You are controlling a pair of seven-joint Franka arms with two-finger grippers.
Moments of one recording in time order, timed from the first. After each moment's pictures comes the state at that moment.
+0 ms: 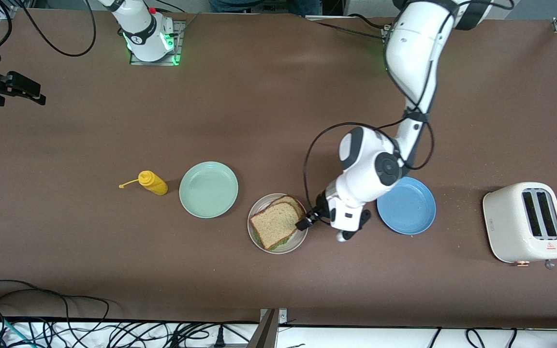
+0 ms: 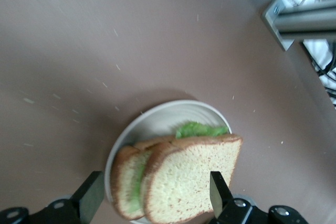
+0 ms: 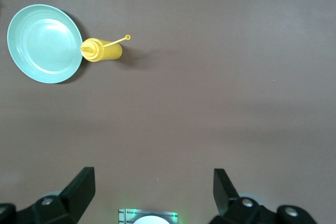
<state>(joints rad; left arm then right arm) -0.51 0.79 0.10 -1.29 -0.54 2.31 -0.83 0.00 -0.06 -0.07 -1.70 0.00 1.53 -0.11</state>
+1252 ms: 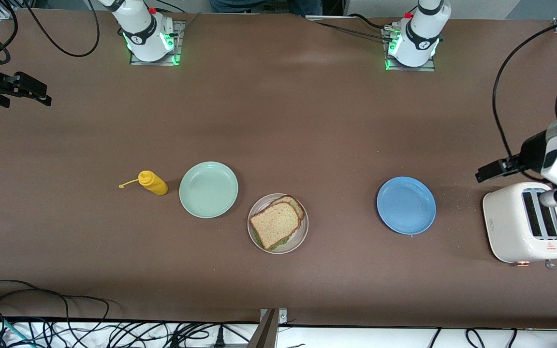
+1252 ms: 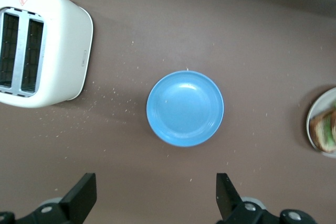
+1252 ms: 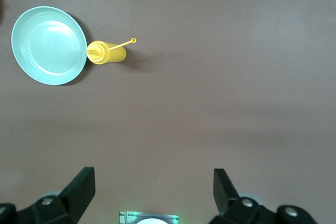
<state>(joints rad) -0.10 0.31 0.11 -1.29 -0.09 1.55 -0.24 0.00 -0.06 -0.05 -1.69 0.00 1.54 -0.10</state>
